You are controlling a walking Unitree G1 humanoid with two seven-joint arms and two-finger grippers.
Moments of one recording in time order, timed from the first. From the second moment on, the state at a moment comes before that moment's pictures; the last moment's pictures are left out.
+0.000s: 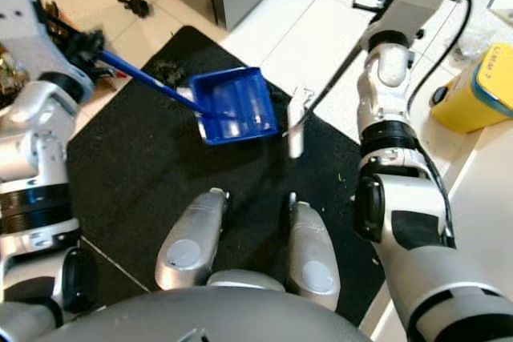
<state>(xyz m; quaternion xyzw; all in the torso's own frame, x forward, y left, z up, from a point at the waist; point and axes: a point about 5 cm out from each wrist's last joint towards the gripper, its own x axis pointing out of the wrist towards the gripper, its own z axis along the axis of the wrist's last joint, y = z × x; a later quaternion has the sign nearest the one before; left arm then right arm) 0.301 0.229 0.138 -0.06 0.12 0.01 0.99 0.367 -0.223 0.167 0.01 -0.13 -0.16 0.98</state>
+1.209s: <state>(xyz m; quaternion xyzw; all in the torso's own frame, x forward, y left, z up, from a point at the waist) 0.311 0.181 0.108 -0.08 0.16 -0.03 0.98 0.356 -0.208 0.123 -0.05 -0.05 -0.11 0.99</state>
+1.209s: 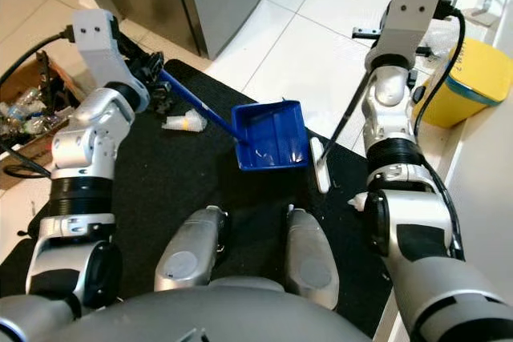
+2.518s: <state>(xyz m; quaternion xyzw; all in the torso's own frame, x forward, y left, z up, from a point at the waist) 0.311 0.172 0.100 -0.09 0.16 -0.07 0.98 0.358 -0.220 0.130 -0.07 -0.06 -0.14 0.99</state>
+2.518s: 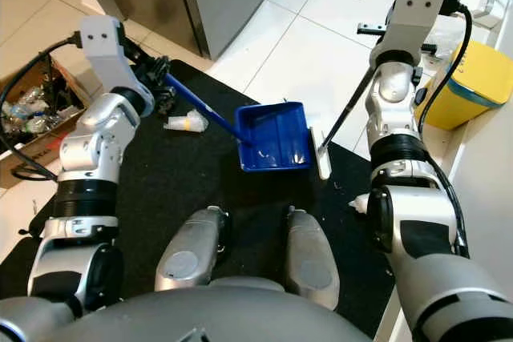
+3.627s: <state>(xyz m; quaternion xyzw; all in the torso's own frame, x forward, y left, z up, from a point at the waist) 0.316 0.169 0.101 -0.10 0.17 -0.09 0.98 0.357 -0.225 0.129 -0.06 -0.05 -0.15 0.99</state>
